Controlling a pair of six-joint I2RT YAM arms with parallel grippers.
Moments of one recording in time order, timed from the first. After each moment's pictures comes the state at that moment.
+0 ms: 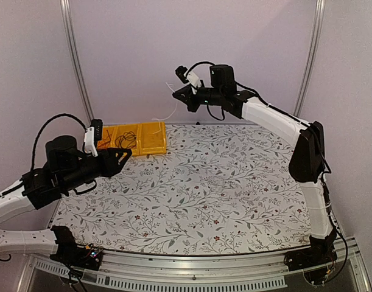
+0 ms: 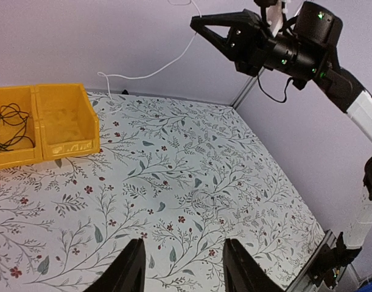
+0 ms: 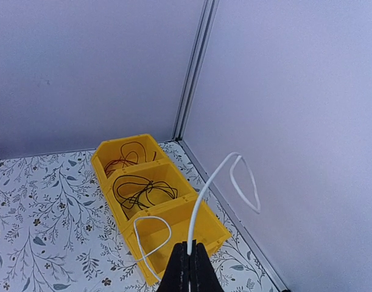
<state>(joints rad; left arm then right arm) -0.82 0.80 0.67 -0.12 -0.18 -0.55 0.67 2.24 2.25 -0.20 -0.41 -0.31</state>
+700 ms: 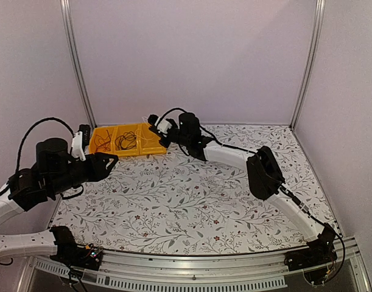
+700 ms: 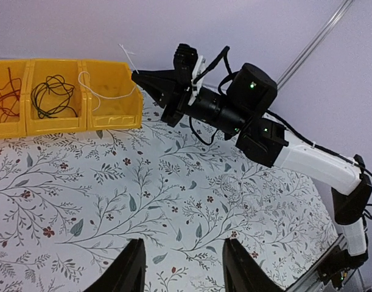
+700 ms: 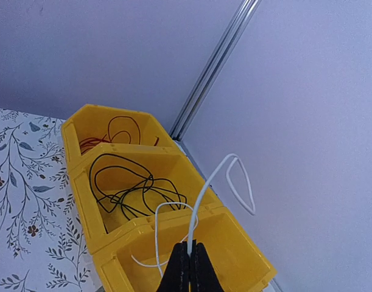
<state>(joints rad) -0.82 0.64 0.72 -0.44 -0.28 -0.63 0.78 2.79 2.48 0.29 -0.27 -0.49</state>
